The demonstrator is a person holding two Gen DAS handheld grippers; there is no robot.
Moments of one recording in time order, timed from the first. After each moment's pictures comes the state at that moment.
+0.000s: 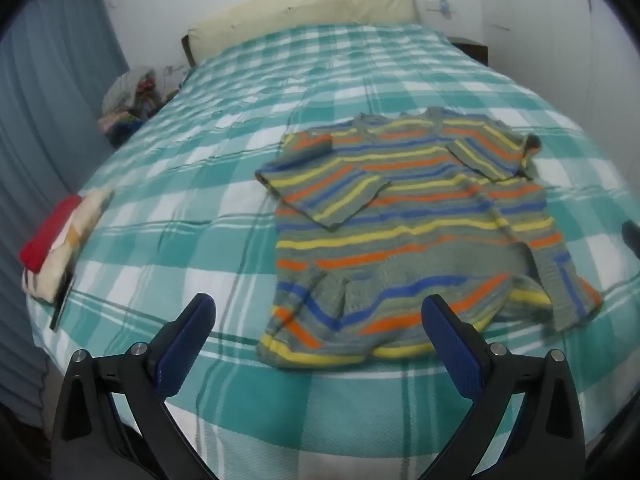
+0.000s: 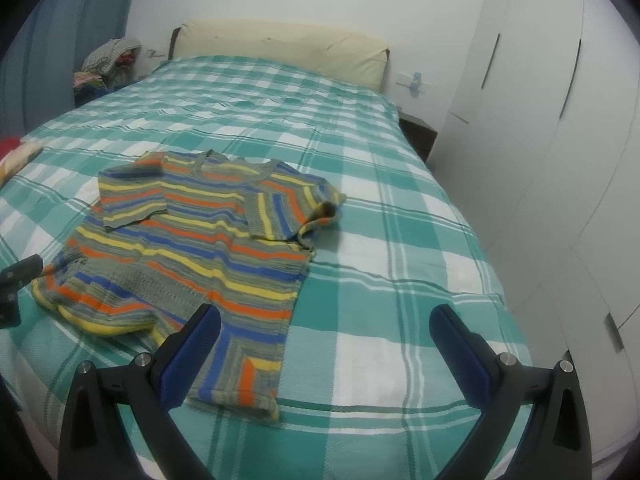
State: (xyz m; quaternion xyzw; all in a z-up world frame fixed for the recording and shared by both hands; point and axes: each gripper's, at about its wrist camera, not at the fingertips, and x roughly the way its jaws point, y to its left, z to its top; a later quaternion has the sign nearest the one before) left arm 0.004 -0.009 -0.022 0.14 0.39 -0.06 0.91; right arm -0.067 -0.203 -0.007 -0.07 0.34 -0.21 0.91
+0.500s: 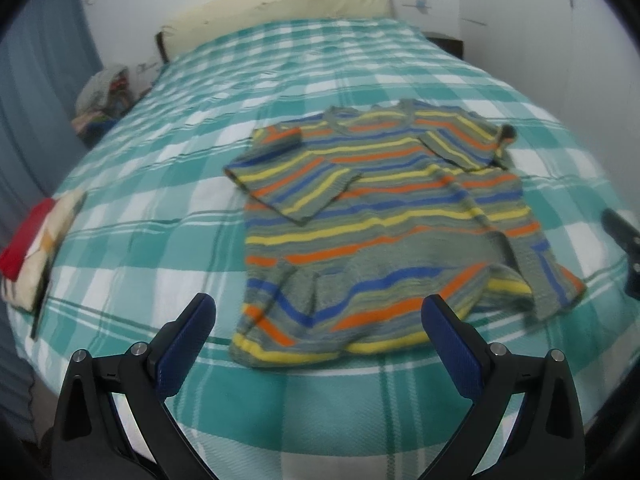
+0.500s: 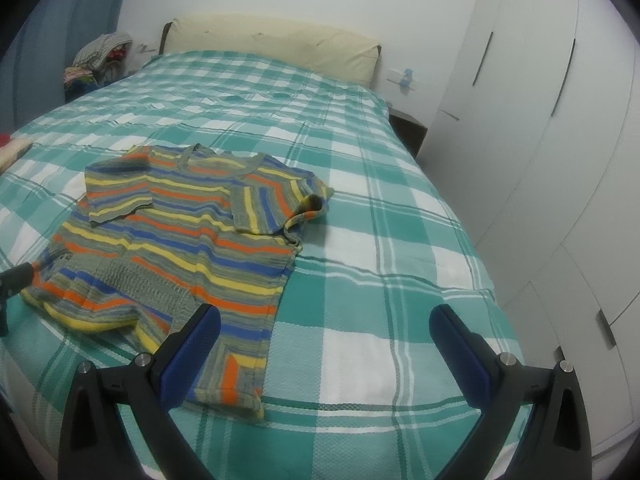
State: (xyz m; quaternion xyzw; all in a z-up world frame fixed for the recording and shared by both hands) left arm 0.004 -0.015 -0.028 0.14 0.40 -0.12 0.90; right arm -0.067 -0.207 -0.013 -0.07 0.35 -0.22 0.91
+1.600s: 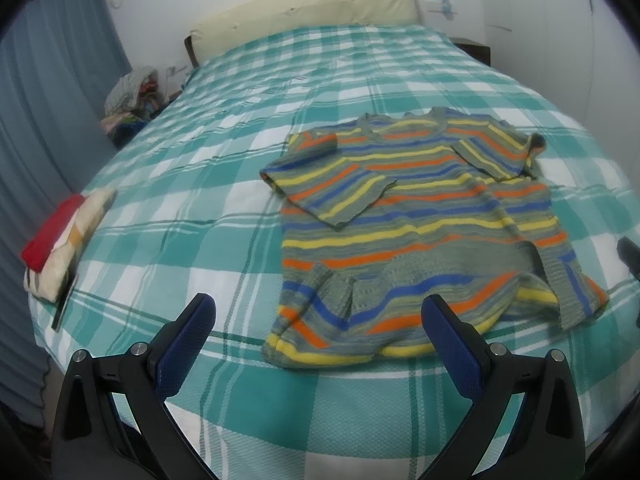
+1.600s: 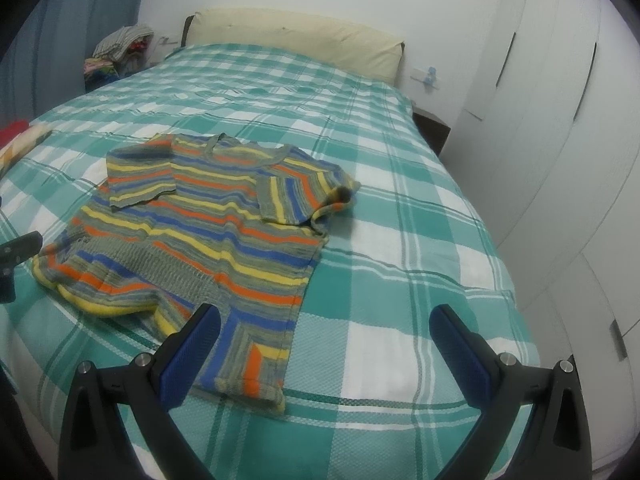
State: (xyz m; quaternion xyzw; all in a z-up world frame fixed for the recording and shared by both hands) left arm 0.004 0.000 -0.022 0.14 0.38 -0.06 0.91; right arm -0.065 -0.198 -0.022 -0.07 0.36 -0.19 0.91
